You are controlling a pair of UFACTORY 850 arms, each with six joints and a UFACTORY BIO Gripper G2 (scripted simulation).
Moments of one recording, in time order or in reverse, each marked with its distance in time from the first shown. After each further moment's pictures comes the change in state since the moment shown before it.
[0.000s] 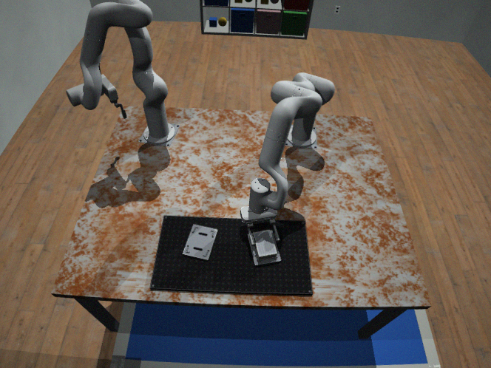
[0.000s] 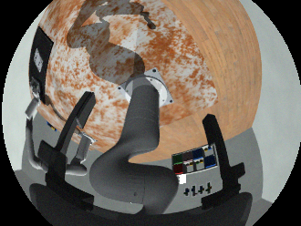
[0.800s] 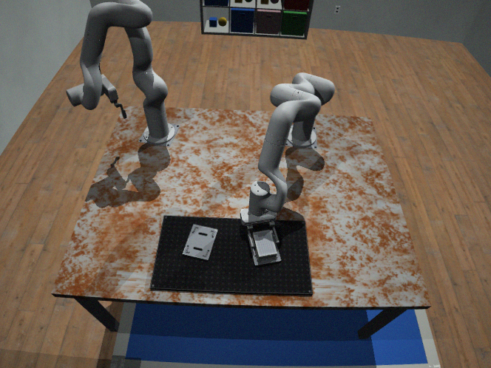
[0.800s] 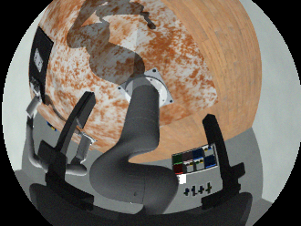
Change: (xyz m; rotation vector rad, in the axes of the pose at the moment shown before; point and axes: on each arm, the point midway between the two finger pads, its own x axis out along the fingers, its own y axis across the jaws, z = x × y) left arm 0.000 0.000 -0.019 0.000 0.000 0.000; right arm 0.000 0.000 0.000 0.000 0.000 0.000
